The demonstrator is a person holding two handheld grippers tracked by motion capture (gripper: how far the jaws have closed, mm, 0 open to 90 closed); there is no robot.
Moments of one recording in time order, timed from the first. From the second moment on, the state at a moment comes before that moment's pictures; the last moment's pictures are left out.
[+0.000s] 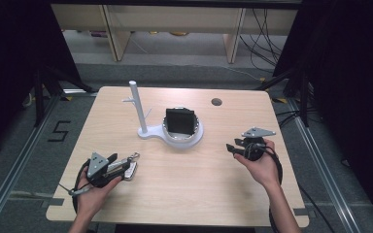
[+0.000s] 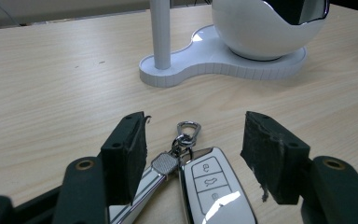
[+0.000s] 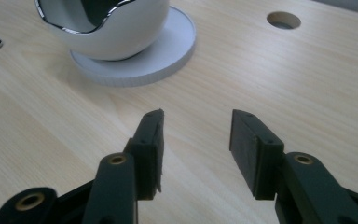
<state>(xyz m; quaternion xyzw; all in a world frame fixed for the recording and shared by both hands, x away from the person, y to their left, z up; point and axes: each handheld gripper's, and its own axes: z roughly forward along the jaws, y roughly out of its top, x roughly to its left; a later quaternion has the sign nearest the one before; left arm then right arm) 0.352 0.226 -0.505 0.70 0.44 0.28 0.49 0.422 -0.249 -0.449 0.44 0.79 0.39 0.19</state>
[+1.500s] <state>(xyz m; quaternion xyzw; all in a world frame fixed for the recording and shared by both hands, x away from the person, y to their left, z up) 0.444 0.208 -0.484 0.84 0.46 0.11 0.27 0.414 -0.249 -0.449 0.46 0.79 0.38 0.14</state>
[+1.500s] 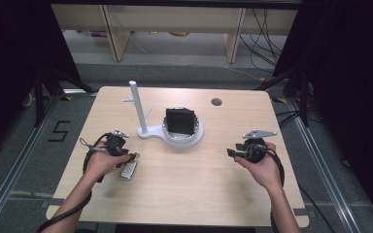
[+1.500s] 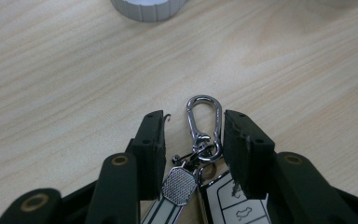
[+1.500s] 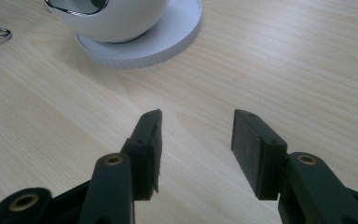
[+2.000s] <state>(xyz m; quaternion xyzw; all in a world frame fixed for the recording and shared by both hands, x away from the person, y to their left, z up) 0.464 0.203 -0.475 0.86 0.46 0.06 0.20 0.415 -0.249 -0.451 0.45 0.80 0.36 0.15</state>
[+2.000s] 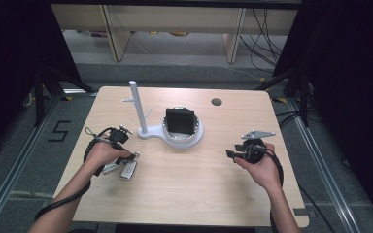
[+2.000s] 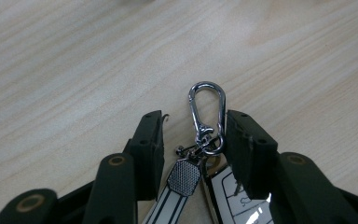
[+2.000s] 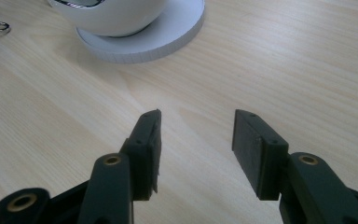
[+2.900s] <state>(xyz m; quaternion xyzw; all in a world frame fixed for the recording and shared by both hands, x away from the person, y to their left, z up) 0.481 0.193 -0.475 0.87 0.47 -0.01 0.15 0.414 -0.244 -0.454 0.46 0.80 0.36 0.14</state>
